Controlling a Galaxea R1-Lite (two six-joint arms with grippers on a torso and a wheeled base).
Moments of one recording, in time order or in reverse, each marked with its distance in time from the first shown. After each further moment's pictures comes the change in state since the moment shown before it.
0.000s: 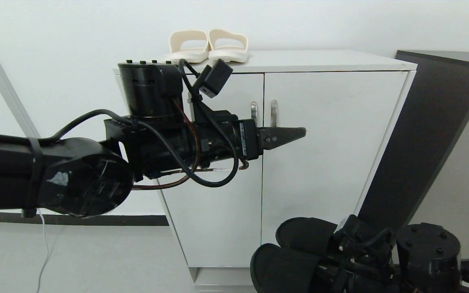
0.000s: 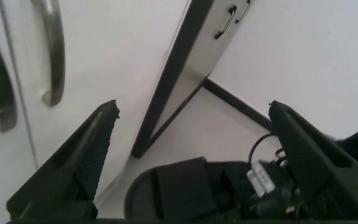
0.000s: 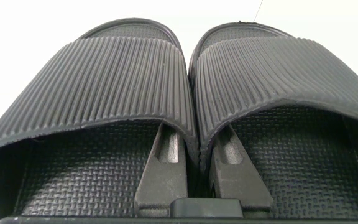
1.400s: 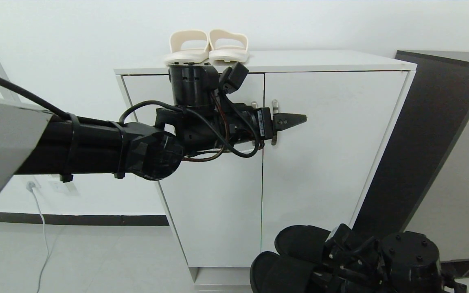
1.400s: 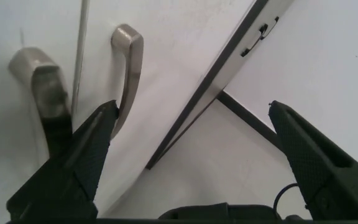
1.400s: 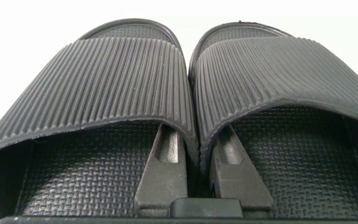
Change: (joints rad) left arm 0.048 0.222 -0.289 0.084 0.055 -0.031; right arm 0.000 0.107 0.030 -0.096 -0.002 -0.001
